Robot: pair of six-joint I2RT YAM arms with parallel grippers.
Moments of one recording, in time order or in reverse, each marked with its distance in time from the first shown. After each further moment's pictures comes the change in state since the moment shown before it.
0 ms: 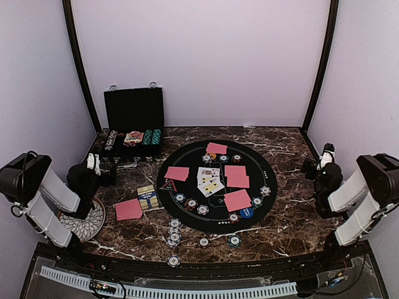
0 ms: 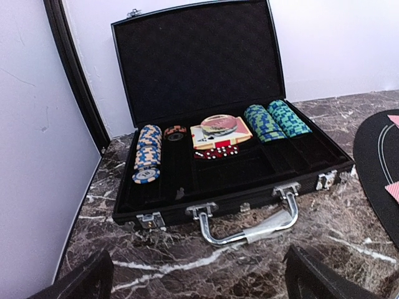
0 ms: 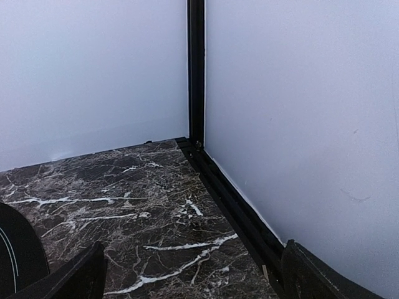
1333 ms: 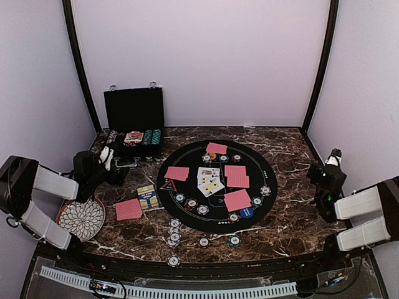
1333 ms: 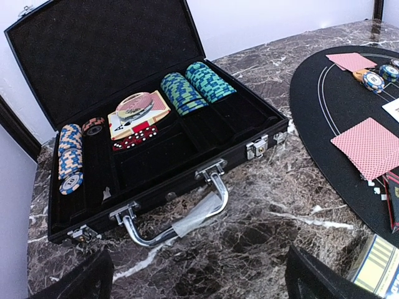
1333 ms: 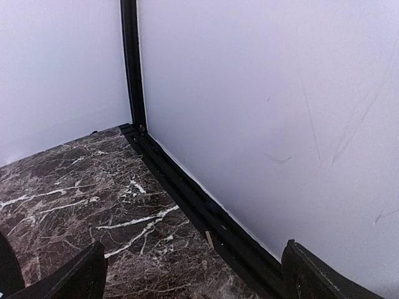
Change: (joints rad) left arm -0.037 -0.146 0.212 -0.597 0.209 0.126; right arm 0.072 -0.352 -0.037 -0.433 0.303 0.093
